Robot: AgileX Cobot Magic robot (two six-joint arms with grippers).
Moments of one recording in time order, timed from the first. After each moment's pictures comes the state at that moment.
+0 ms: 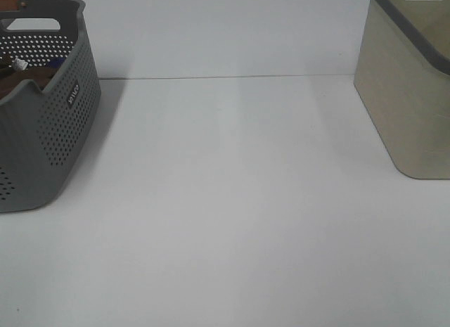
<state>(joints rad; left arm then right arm) -0.04 0.00 -0.50 -0.08 1.04 0.13 -0.01 -0.01 -0.50 0.06 1.07 -0.09</state>
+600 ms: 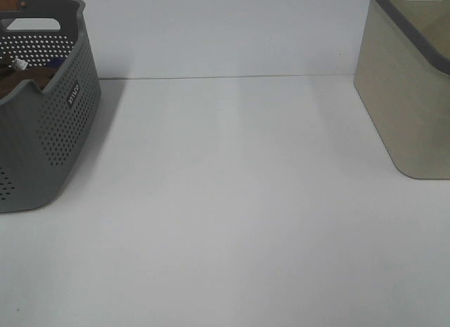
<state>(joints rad) -0.04 0.00 -0.50 -0.08 1.04 0.13 -0.01 -0.01 -0.50 0.06 1.07 -0.09</state>
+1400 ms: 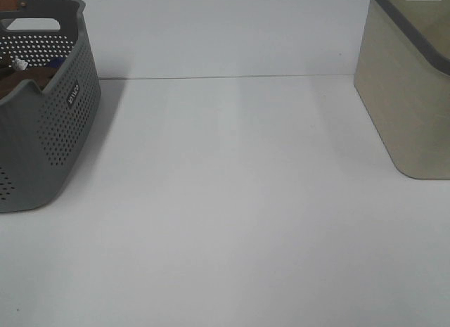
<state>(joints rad) -0.04 0.00 -0.50 -0.08 1.04 0.13 -0.01 -0.01 -0.50 0.06 1.07 -0.09</state>
